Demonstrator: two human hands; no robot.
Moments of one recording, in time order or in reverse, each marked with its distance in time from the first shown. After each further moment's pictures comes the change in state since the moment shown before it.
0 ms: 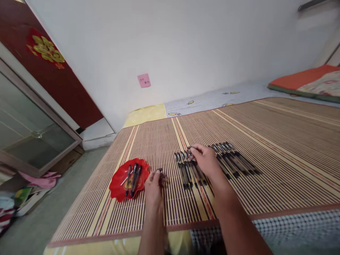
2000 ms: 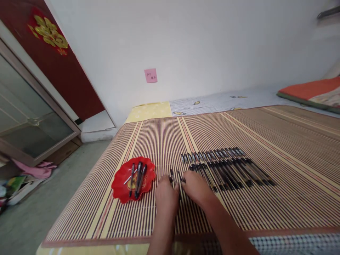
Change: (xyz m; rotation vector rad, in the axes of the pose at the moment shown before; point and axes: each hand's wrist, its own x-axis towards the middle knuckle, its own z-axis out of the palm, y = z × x) left_hand -0.004 -0.003 -0.005 1.439 -0.099 0.212; right_hand -0.049 0.004 0.066 -0.969 -0.476 0.090
